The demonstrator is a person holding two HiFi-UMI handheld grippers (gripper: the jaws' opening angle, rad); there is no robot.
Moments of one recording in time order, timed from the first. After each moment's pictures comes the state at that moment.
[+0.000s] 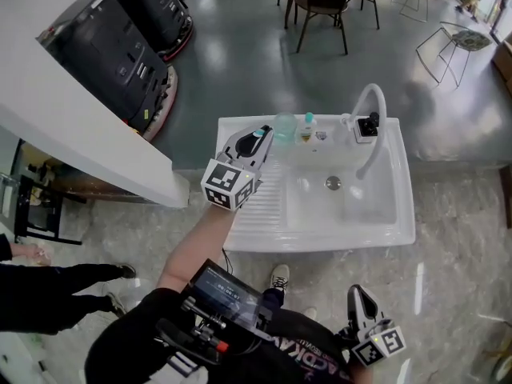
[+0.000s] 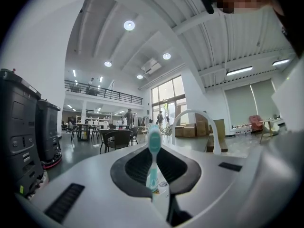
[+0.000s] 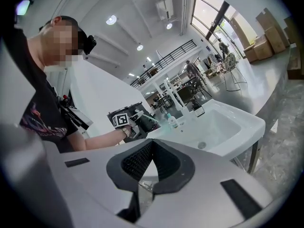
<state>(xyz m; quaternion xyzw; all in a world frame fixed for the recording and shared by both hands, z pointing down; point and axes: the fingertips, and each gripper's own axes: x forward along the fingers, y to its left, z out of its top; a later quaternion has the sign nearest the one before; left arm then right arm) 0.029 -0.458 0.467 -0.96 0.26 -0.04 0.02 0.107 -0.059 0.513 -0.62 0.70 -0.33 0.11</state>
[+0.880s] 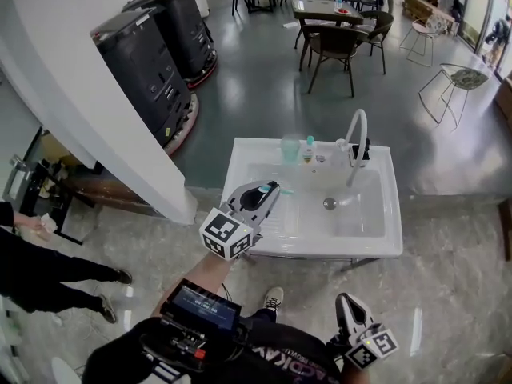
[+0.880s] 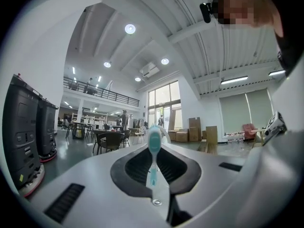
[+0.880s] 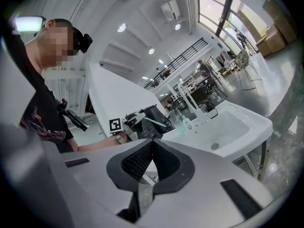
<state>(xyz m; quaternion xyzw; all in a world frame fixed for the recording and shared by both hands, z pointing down) -0.004 -0.290 0.417 -0.97 0.24 -0.02 0.00 0.091 -0.010 0.486 -0.55 0.77 -0.29 0.14</state>
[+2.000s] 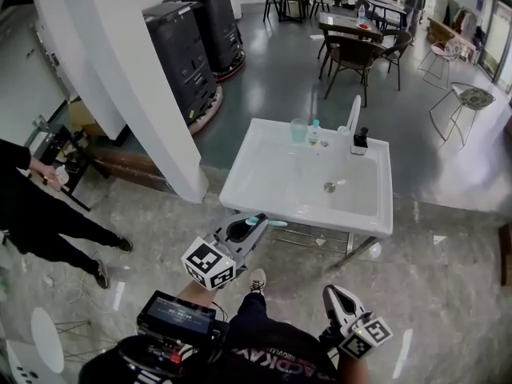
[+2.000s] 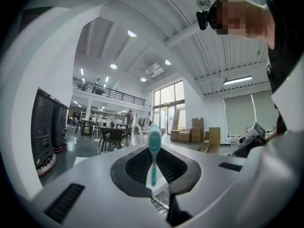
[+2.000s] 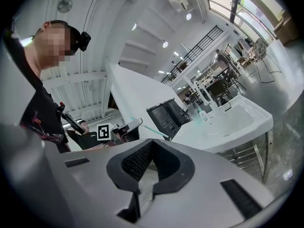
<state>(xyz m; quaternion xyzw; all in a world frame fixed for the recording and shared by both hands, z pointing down) -0.052 -0.061 0.408 -0.96 0.28 -0.02 -0.02 0.084 0.102 0.467 -0.45 0.84 -0.28 0.14</state>
